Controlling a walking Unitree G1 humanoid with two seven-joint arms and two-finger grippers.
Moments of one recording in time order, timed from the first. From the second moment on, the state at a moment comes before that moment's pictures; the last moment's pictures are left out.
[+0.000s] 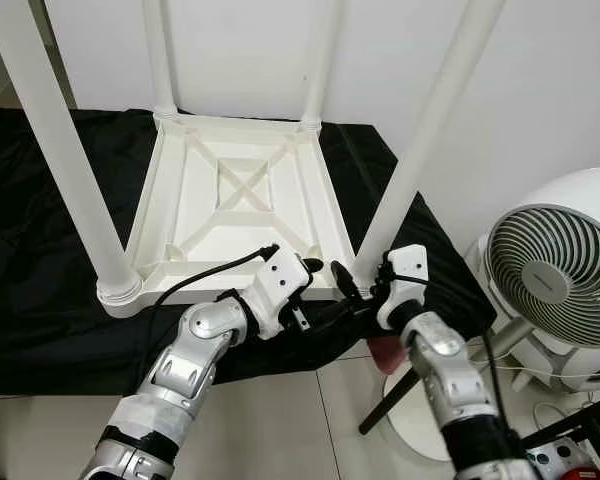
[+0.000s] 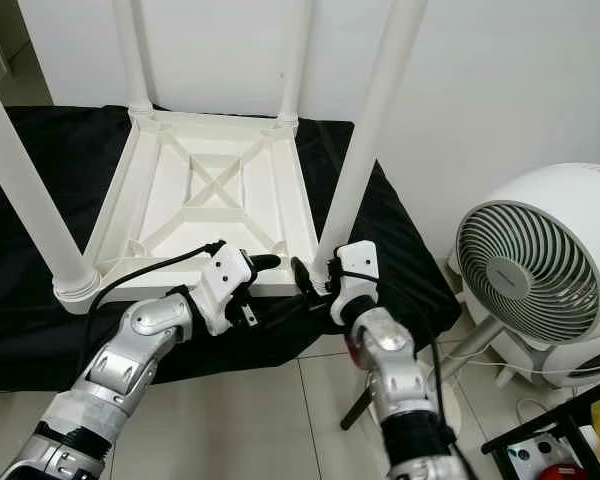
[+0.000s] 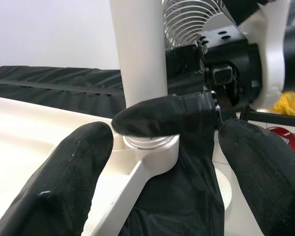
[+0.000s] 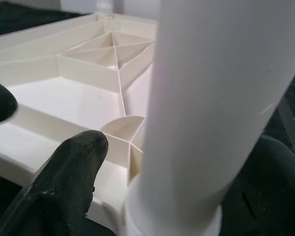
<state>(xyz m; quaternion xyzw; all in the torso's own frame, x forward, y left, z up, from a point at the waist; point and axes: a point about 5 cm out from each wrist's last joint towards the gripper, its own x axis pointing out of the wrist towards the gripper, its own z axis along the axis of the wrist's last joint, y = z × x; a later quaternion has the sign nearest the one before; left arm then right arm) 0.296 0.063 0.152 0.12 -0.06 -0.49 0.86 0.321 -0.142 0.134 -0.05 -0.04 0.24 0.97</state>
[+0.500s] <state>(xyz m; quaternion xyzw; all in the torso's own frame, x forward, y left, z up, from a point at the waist) 0.295 0.063 0.157 0.12 -0.07 -0.50 0.86 0.343 -0.153 0.124 -0.09 -0.01 0.29 0.95</state>
